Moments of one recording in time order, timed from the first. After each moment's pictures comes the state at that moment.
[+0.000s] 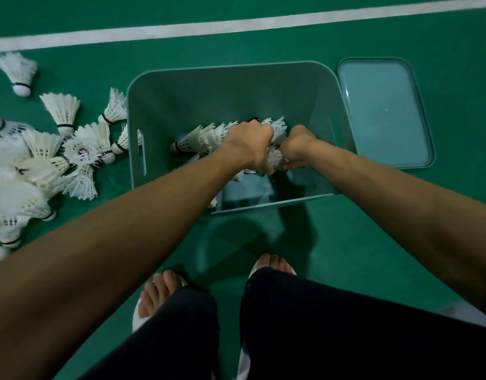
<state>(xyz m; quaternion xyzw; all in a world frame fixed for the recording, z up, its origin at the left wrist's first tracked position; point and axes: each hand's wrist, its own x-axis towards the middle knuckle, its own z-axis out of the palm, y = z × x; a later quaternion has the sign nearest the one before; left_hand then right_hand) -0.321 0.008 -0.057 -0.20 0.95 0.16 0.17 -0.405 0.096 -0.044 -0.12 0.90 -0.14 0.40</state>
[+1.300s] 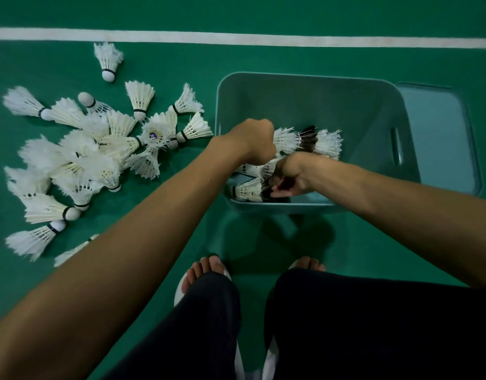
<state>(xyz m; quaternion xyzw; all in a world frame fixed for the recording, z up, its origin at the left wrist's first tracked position) -0.213 -0.050 -0.002 -0.30 0.88 0.33 0.16 -0.298 0.046 -0.042 0.03 0.78 -0.19 0.60</state>
